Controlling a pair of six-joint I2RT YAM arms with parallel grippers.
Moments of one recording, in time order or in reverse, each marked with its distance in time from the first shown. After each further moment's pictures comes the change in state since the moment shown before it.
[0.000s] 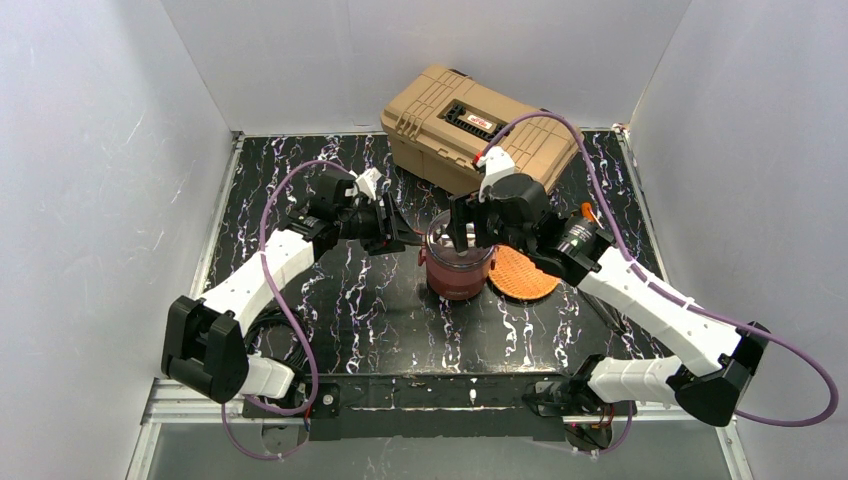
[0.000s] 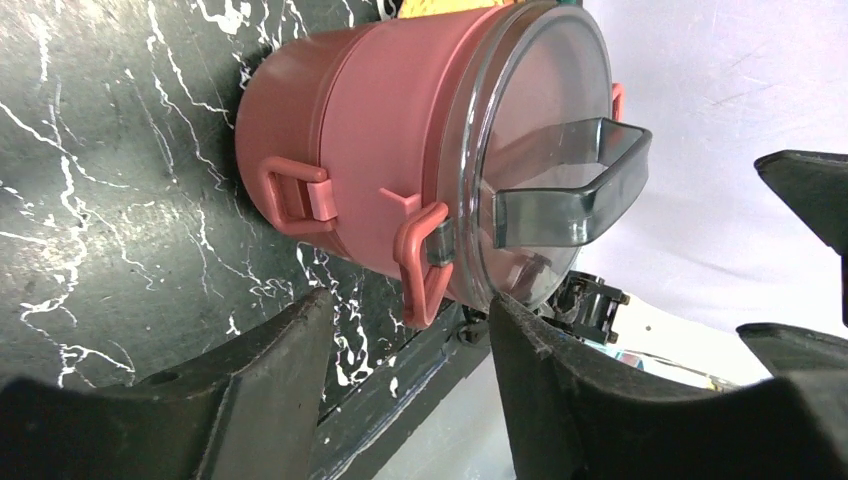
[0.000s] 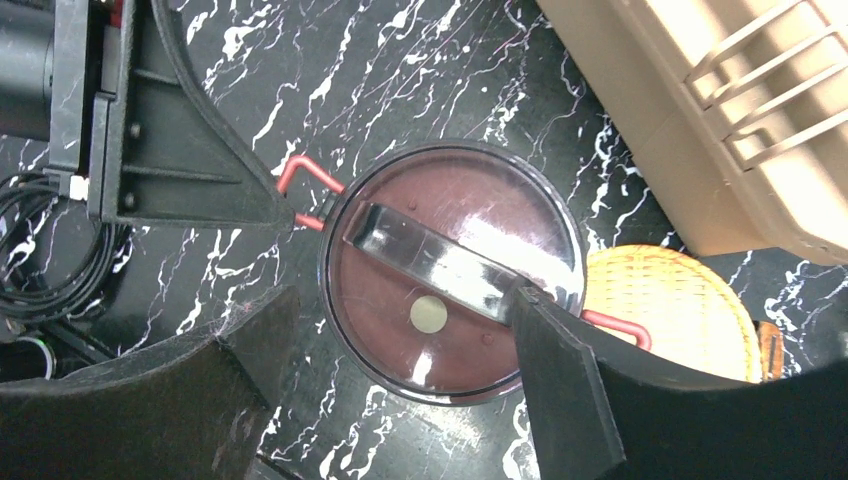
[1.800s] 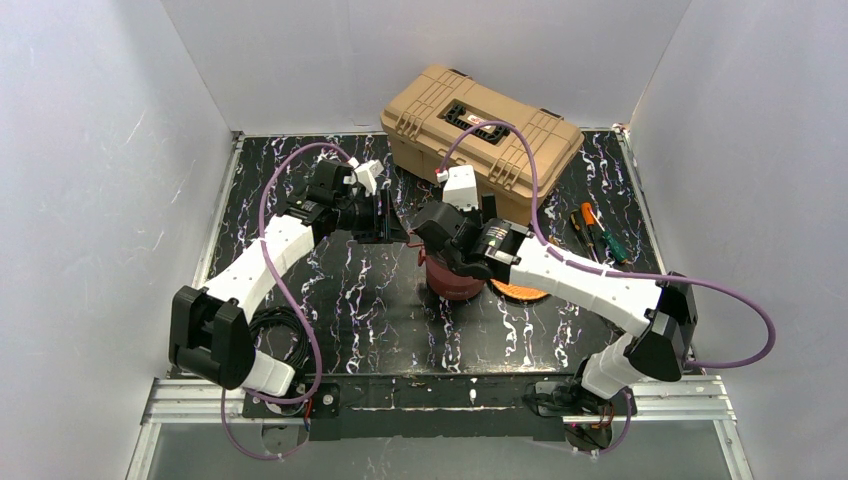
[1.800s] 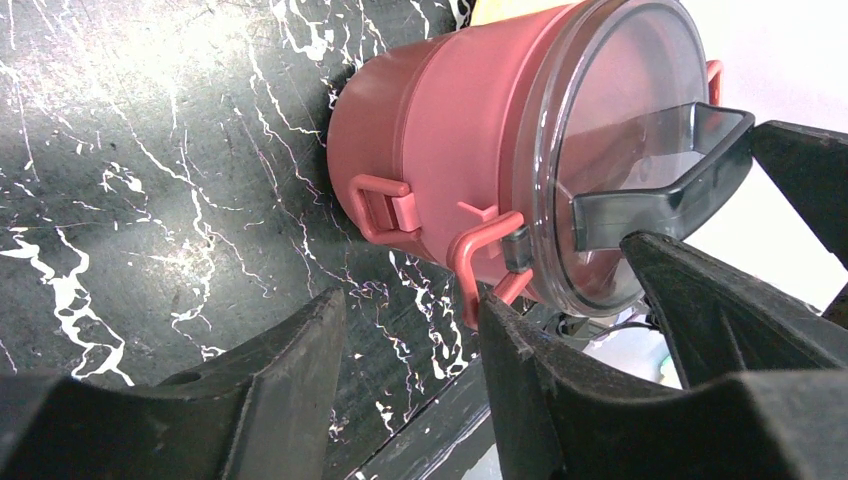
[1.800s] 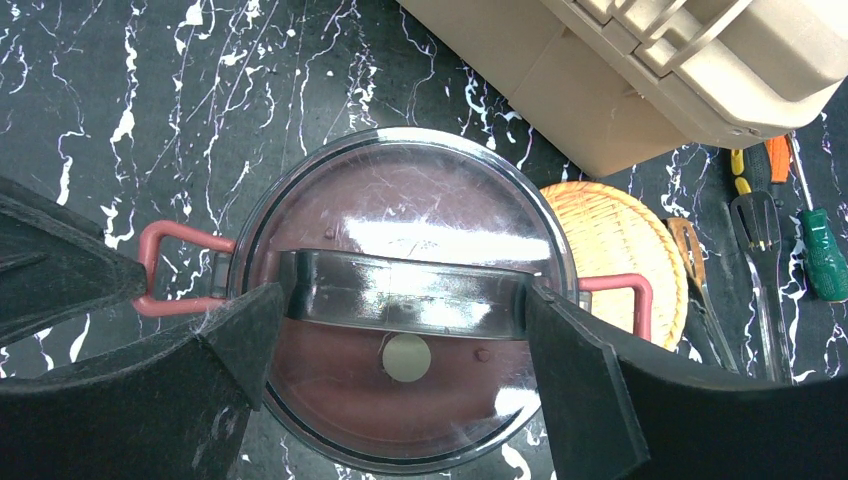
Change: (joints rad) left arm 0.042 0.058 0.106 -0.149 -0.047 0.289; right arm 0.210 0.311 0.122 -0.172 0.588 0.301
